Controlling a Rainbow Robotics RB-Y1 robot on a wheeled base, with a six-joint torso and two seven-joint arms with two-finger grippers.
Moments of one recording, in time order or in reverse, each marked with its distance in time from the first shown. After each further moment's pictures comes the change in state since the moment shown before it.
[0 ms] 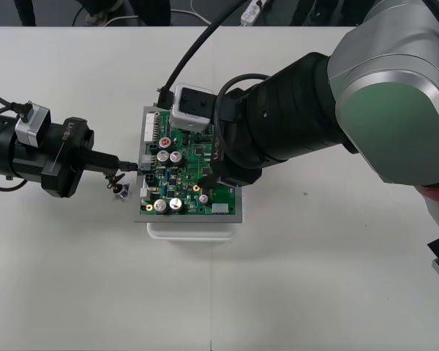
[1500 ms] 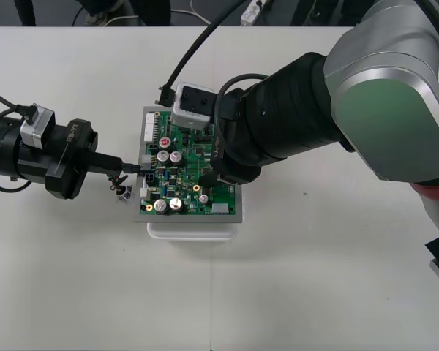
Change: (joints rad) right arm -0.001 0.007 -0.002 0.026 0.007 0.000 0.000; left arm 0.000 -0.014 0.000 0.000 -0.008 0.000 0.000
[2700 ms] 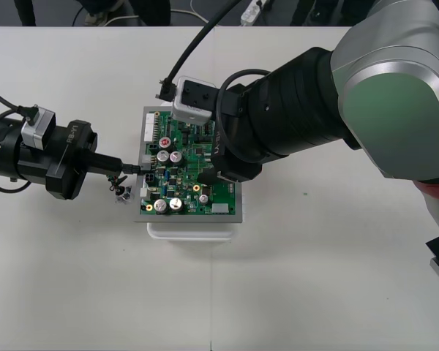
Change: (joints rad) right arm 0.000 0.000 -0.020 -0.010 -0.017 0.000 0.000; left arm 0.000 -0.002 0.000 0.011 -0.006 0.000 0.000
